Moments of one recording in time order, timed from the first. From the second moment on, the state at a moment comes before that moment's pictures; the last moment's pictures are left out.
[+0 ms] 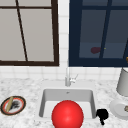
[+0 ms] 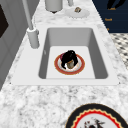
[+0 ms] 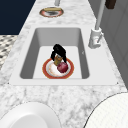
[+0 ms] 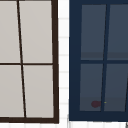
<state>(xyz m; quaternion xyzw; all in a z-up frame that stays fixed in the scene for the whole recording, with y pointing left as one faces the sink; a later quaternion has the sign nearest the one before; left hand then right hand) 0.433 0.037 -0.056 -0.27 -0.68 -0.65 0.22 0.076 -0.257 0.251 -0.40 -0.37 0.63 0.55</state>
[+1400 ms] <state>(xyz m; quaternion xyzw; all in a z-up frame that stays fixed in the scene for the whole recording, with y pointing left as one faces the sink) 0.443 0.055 0.026 -0.24 -0.68 -0.65 0.24 0.076 -0.257 0.251 -0.40 -0.37 0.63 0.55</state>
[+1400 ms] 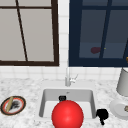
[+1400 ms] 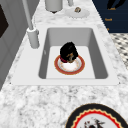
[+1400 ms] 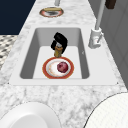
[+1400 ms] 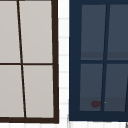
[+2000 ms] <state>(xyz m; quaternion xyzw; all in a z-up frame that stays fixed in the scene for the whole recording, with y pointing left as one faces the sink) 0.441 0.096 0.096 -0.24 -0.67 -0.66 0.25 0.076 -0.257 0.251 -0.40 -0.37 0.63 0.55</state>
